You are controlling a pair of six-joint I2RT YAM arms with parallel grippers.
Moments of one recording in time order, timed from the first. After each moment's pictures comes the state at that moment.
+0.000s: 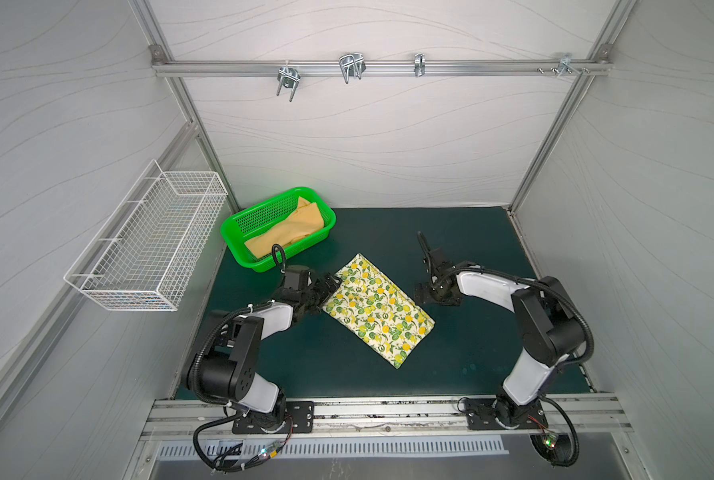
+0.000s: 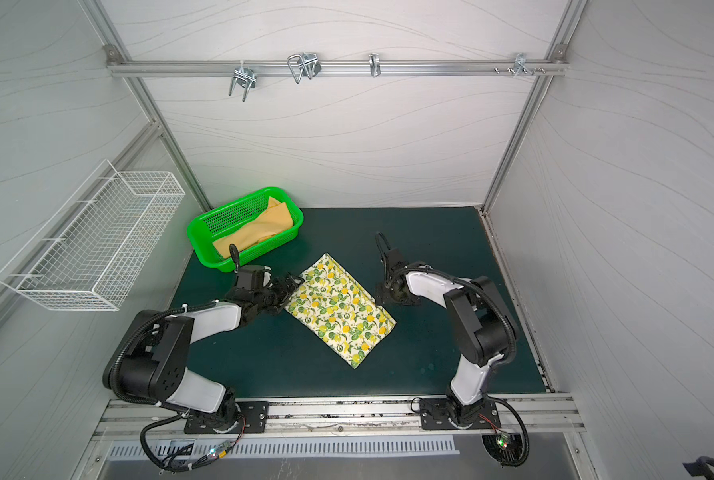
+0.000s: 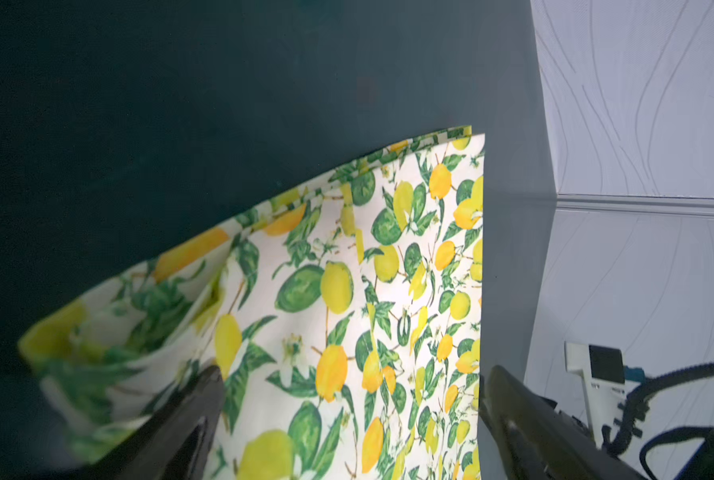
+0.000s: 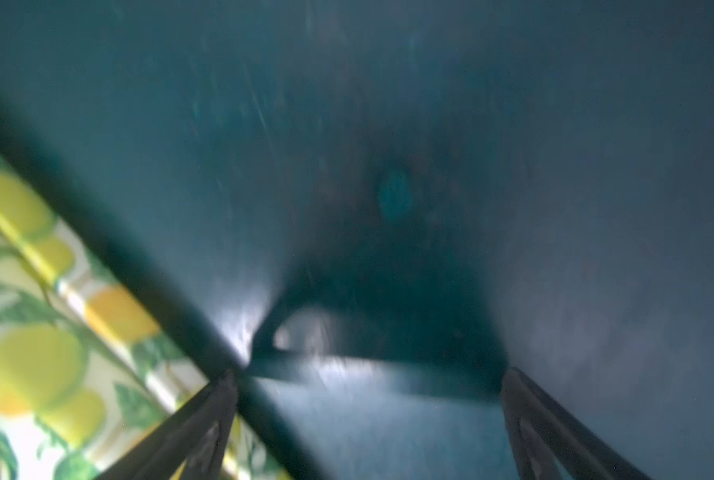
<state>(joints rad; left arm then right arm) -0.19 1.48 0.53 0.20 0.36 -0.95 0.50 1.78 1.07 -0.57 0.02 0.39</state>
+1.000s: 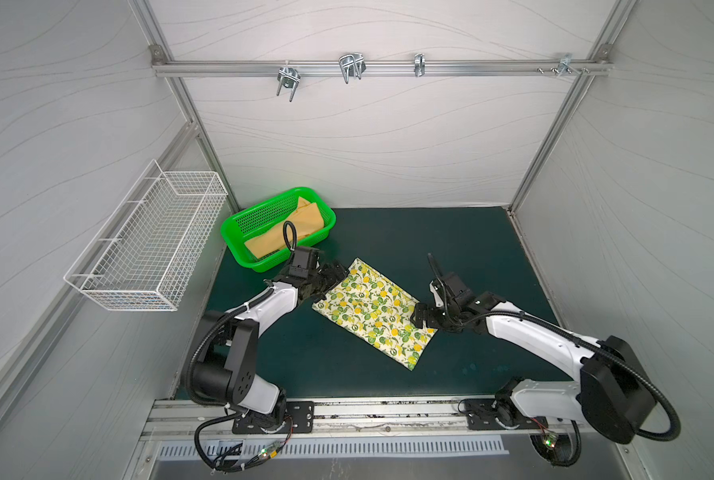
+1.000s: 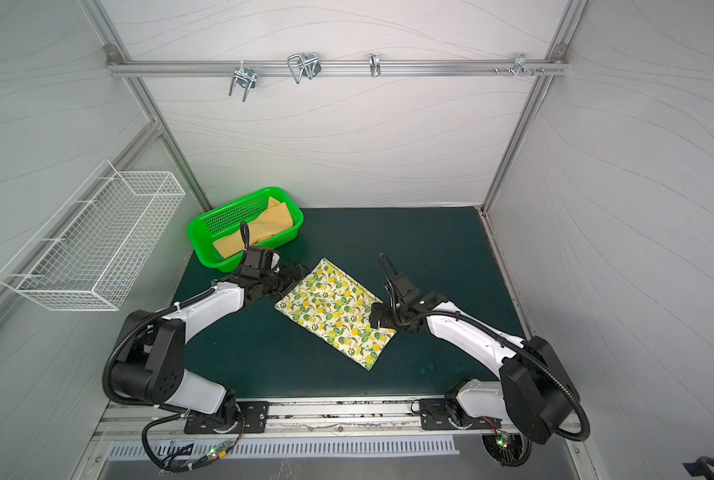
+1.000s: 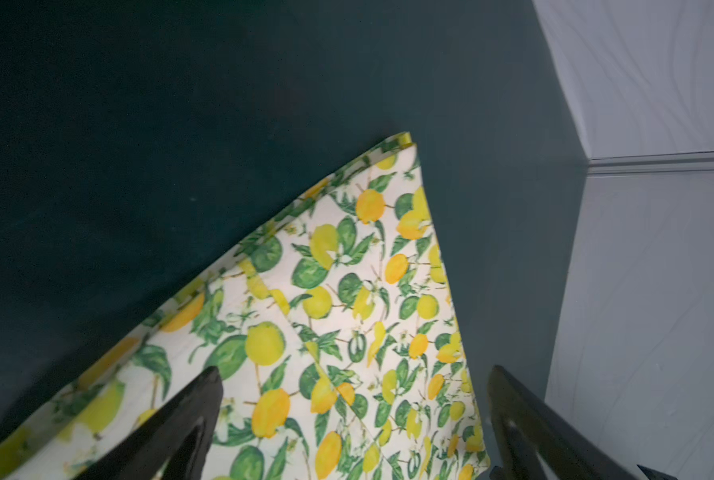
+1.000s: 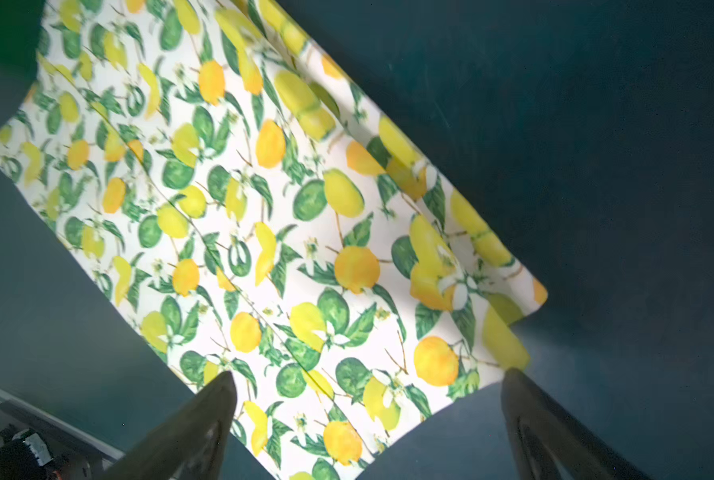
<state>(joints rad) -0.22 1.52 0.82 -0.19 0.33 -0.81 0.69 1.27 0.71 -0.55 -0.11 0.67</state>
